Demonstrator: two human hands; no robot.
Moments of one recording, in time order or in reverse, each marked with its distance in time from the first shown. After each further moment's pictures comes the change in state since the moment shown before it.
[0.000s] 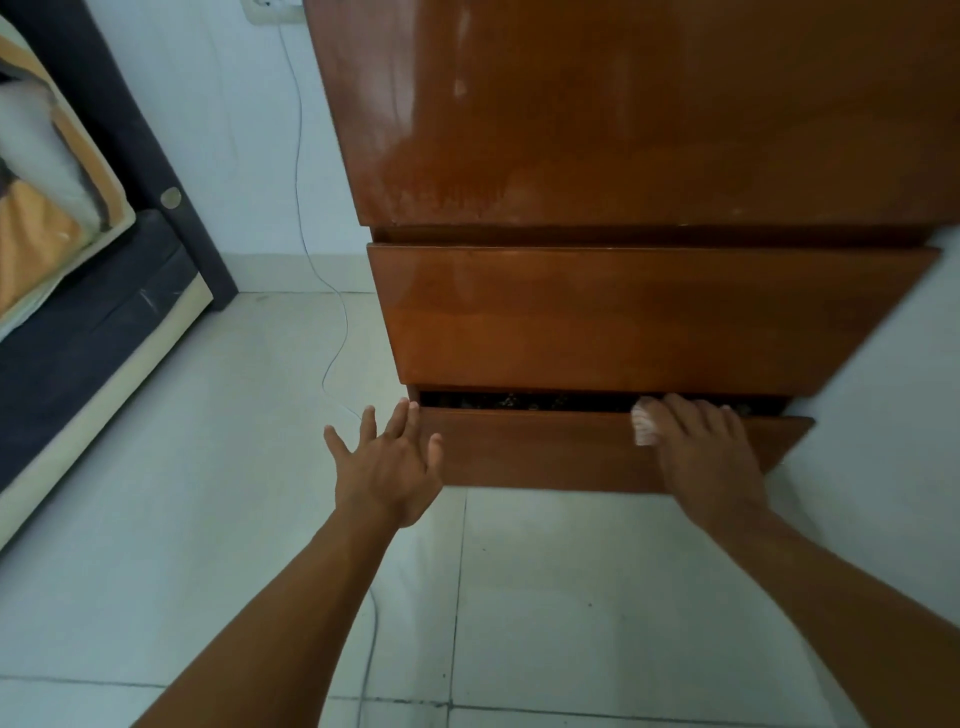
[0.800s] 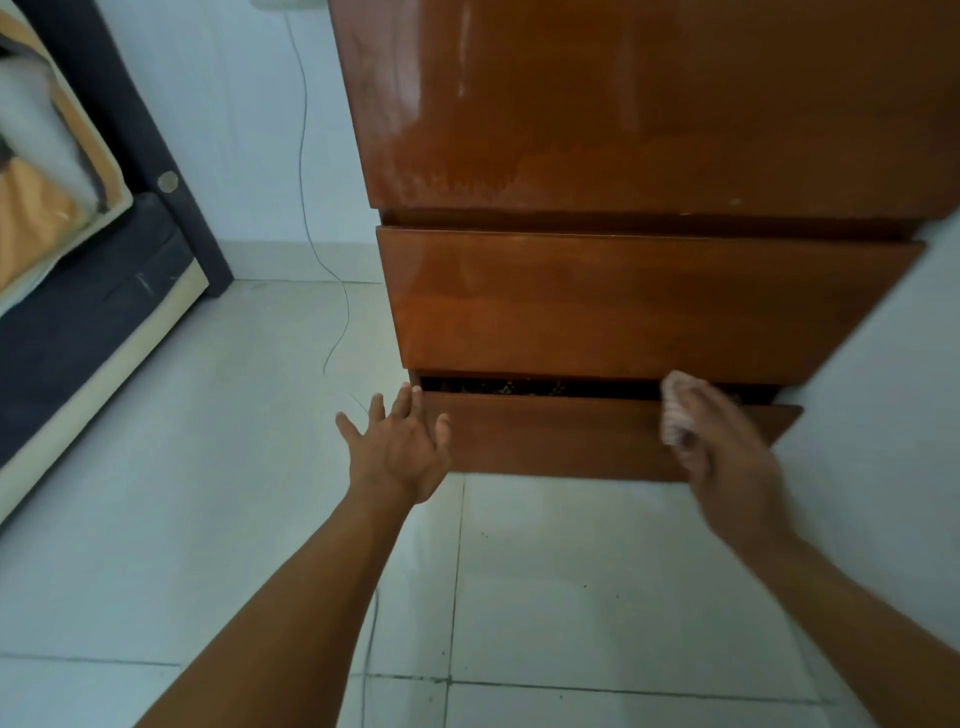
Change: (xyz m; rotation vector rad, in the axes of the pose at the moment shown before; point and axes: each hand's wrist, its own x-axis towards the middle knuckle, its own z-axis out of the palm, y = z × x) left_hand -0.002 0.006 0.000 -0.089 0.048 -0.017; right_hand -0.032 -0.002 -0.032 0.718 0.205 0.043
